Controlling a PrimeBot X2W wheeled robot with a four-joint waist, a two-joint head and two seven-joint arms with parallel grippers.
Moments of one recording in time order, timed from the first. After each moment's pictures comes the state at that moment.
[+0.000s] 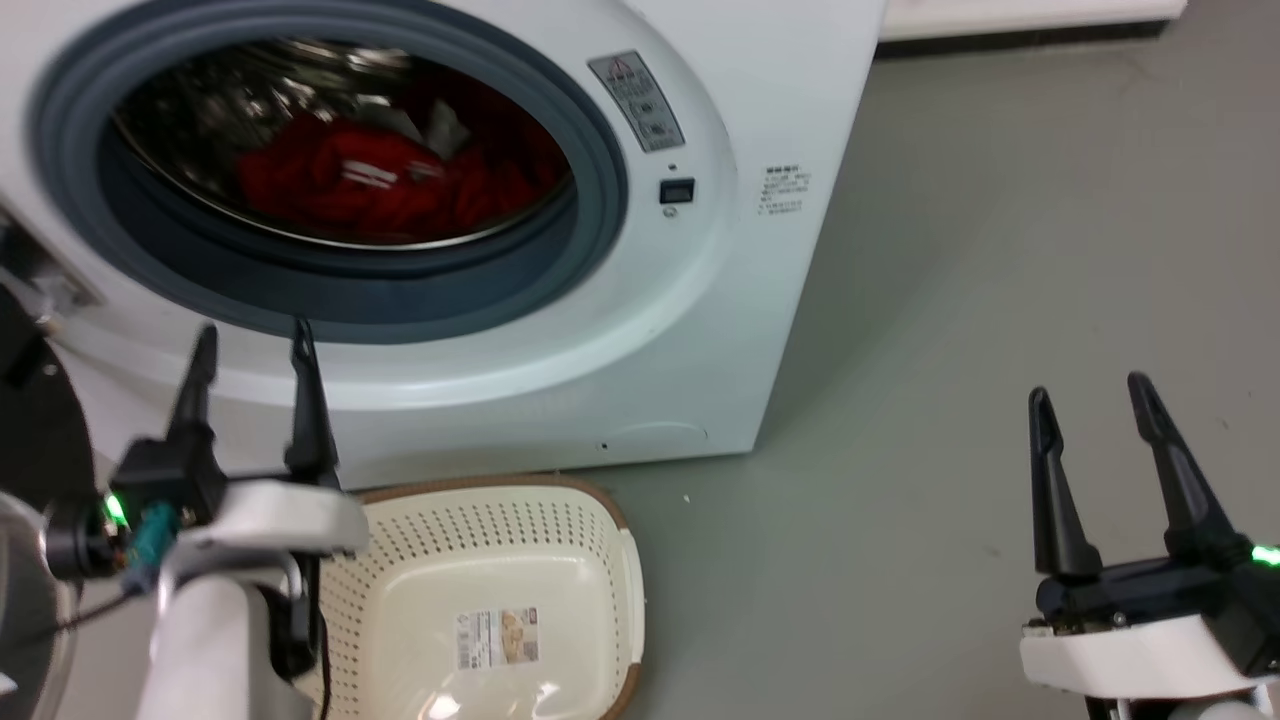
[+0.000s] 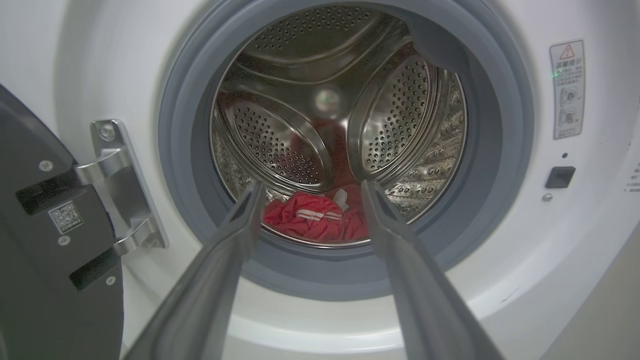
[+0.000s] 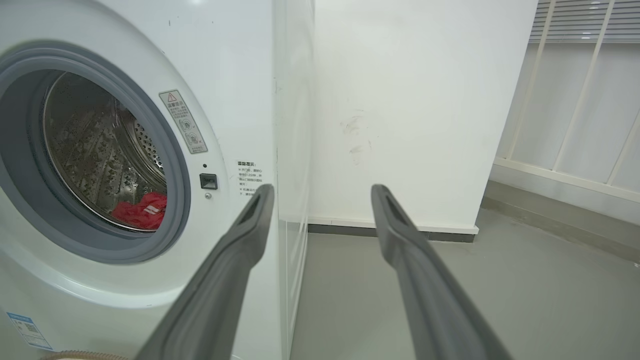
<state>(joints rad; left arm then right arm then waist) -0.22 0.09 0.12 0.17 -0.06 -0.03 -0.26 0.05 -0.05 -0.01 -0.19 0.02 0.13 -0.26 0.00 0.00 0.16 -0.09</state>
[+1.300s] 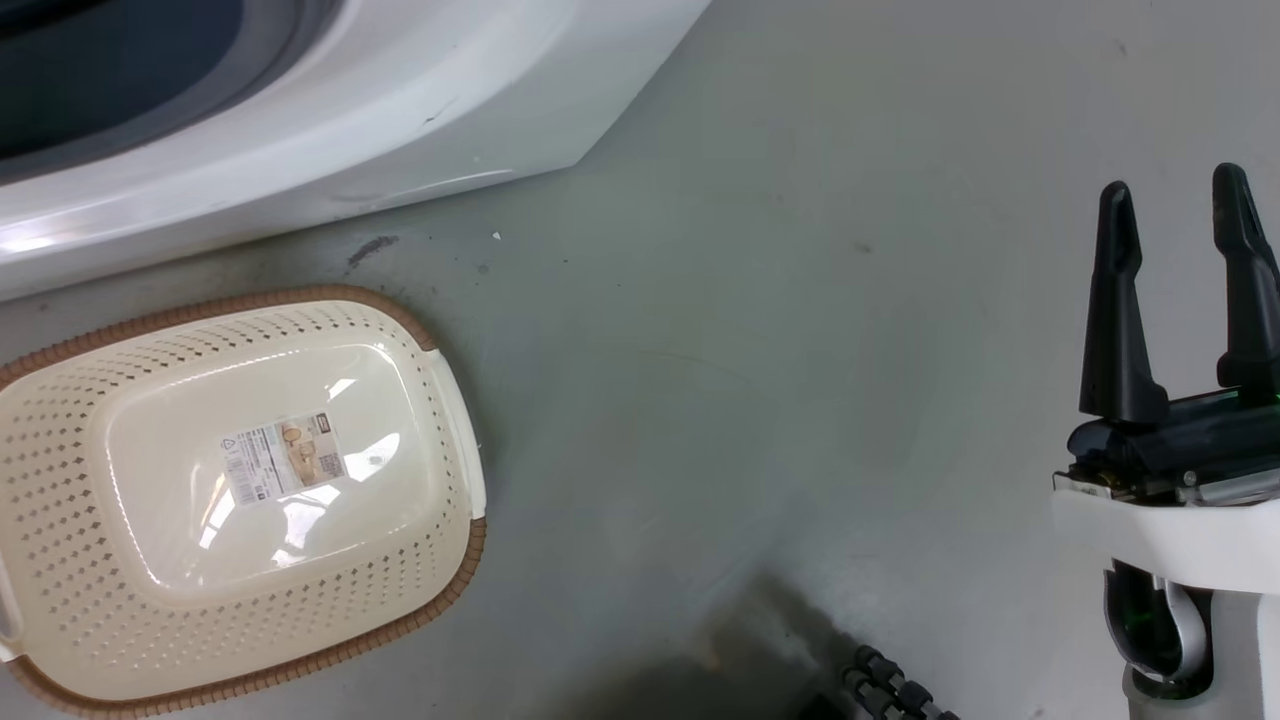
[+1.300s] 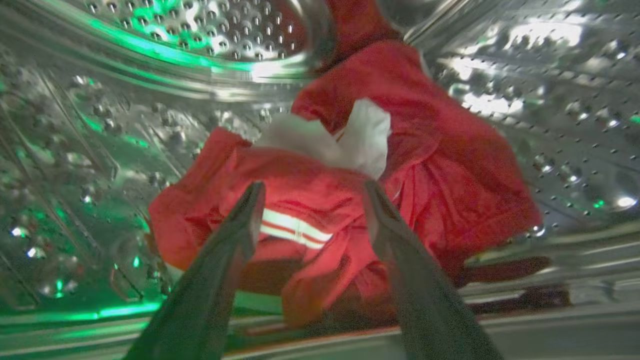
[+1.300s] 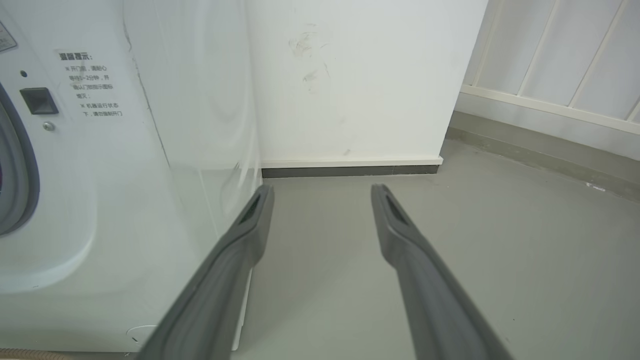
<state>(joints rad) -1.38 0.50 0.02 0.88 0.07 -0.11 0.28 -0.22 -0.05 0.01 -0.27 0.18 0.13 -0.26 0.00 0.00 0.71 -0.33</state>
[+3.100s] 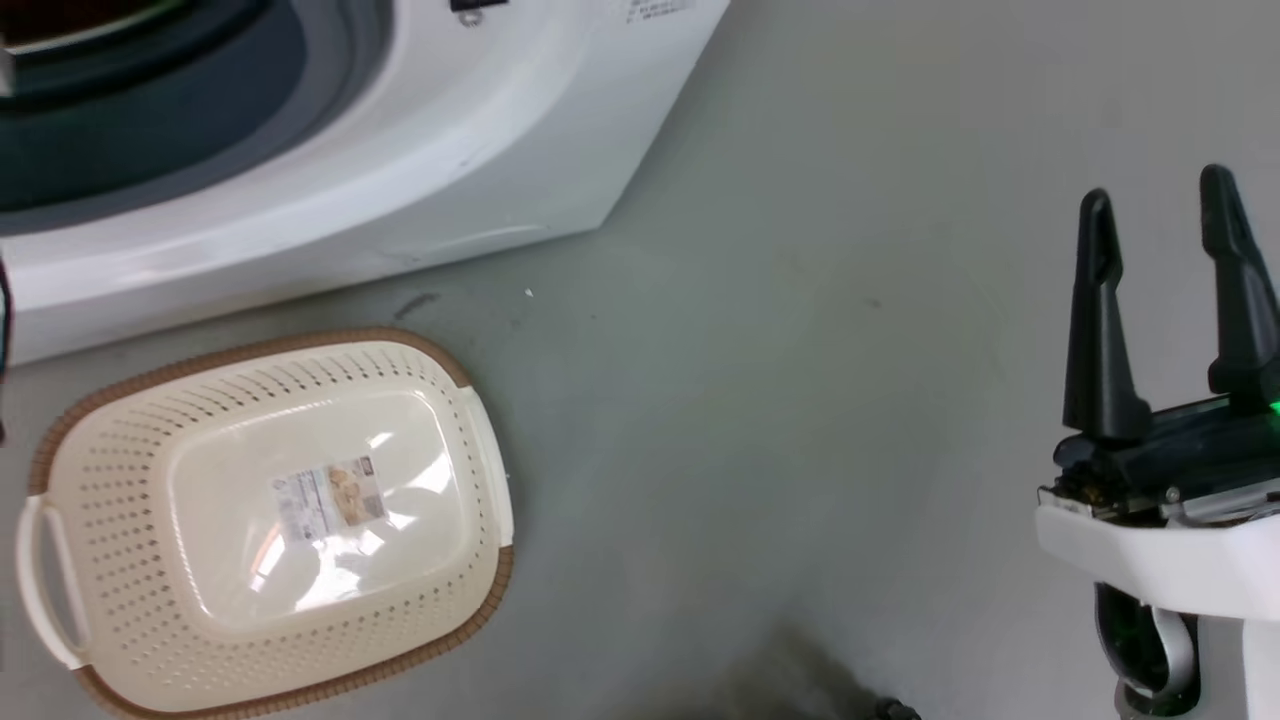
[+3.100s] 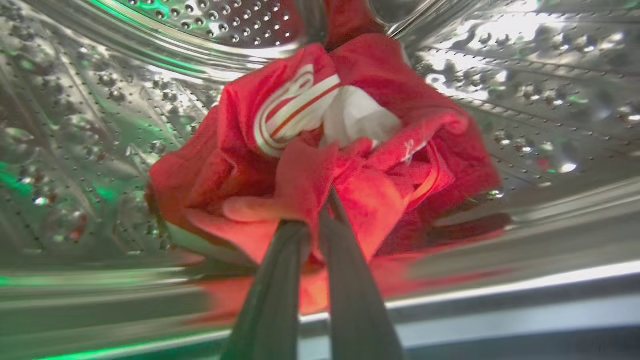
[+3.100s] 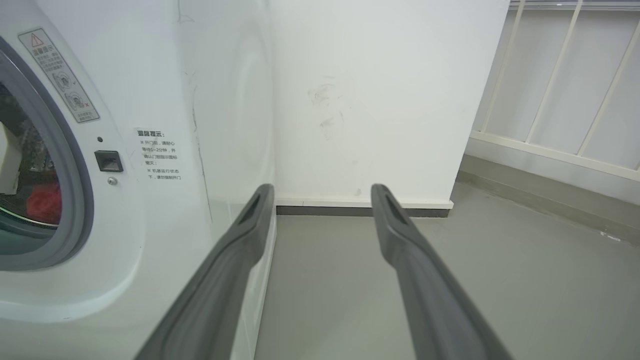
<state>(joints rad) -1.38 0.51 -0.10 1.16 -0.11 -0.13 0.13 -0.21 -0.05 0.03 -0.31 0.13 0.13 -0.26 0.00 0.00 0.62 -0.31</state>
